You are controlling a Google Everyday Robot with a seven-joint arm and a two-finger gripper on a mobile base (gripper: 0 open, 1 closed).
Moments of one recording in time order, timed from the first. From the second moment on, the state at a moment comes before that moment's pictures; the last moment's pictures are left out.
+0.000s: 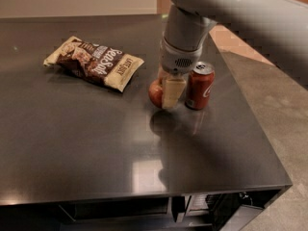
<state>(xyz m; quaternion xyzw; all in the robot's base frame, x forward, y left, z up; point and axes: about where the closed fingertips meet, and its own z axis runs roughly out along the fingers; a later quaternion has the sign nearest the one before) 0.542 -0.036 0.880 -0.74 0.66 0.01 0.12</state>
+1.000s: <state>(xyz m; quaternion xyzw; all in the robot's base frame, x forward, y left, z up) 0.567 -0.056 0.860 -0.73 0.67 0.01 0.11</state>
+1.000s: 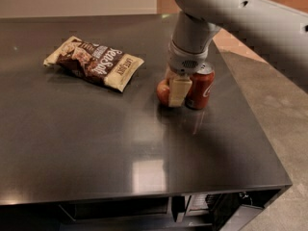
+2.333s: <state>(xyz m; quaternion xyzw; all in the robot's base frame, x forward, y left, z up) 0.566 -0.056 0.880 -0.73 0.67 0.04 0.13</state>
